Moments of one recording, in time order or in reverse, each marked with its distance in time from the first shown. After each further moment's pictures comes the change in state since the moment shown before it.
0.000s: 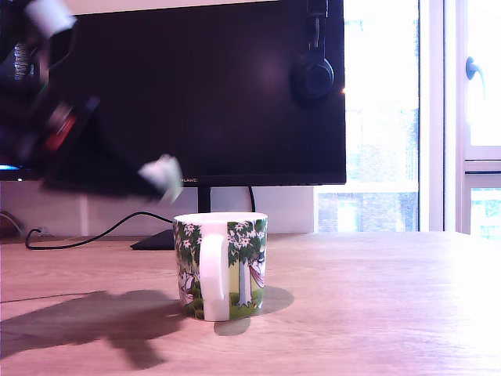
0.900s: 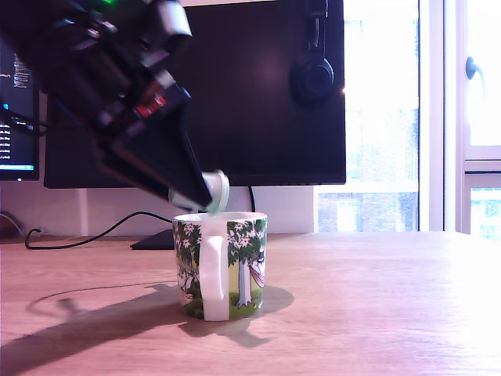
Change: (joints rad) arm -0.168 0.273 0.448 -0.587 -0.209 0.000
